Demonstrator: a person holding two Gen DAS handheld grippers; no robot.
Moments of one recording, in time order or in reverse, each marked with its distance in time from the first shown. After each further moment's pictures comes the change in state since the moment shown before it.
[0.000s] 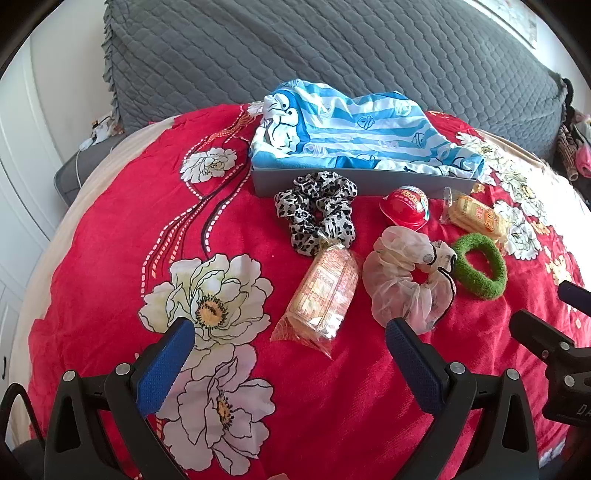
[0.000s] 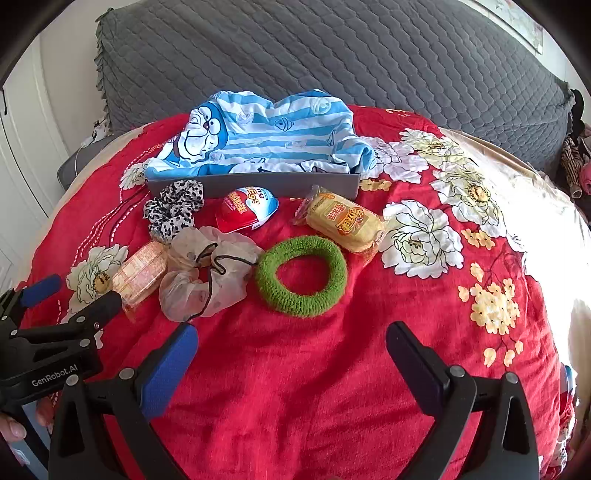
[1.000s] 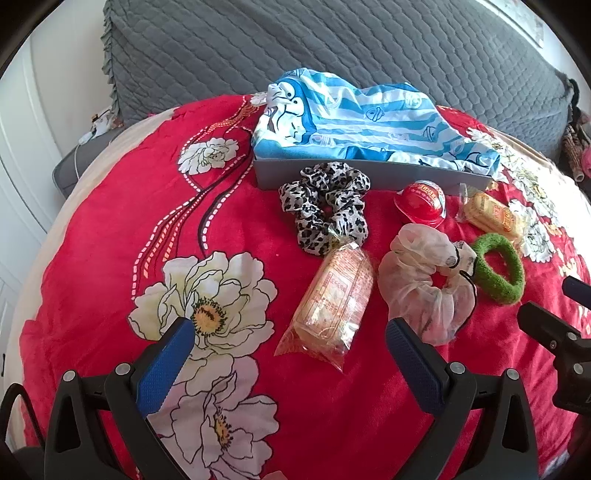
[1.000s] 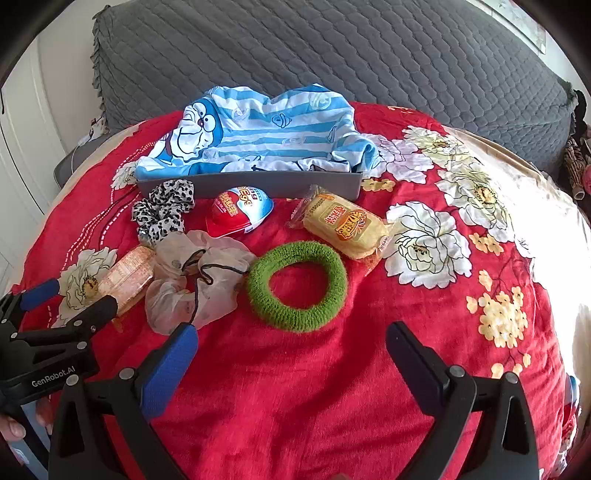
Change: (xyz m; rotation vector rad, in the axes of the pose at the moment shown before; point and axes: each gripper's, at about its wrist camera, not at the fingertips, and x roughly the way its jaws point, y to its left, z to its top) left arm 0.025 0.002 0.003 -0.007 0.020 0.010; right arm 0.022 -0.003 0.007 -0.004 0.005 -0.002
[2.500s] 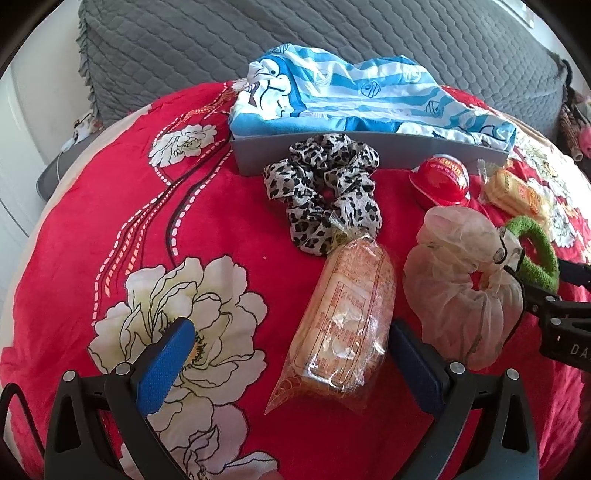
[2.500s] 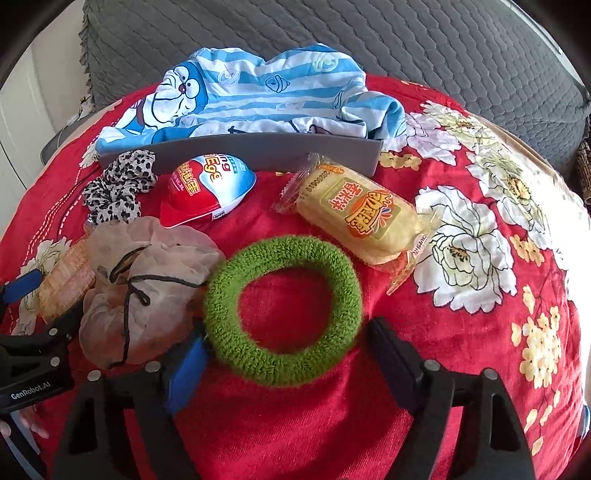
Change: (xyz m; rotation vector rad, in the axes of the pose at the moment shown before) left arm 0.049 -0.002 0.006 0.057 0.025 -0.019; right arm 0.068 -0.008 0.011 -0.019 0.084 -0.011
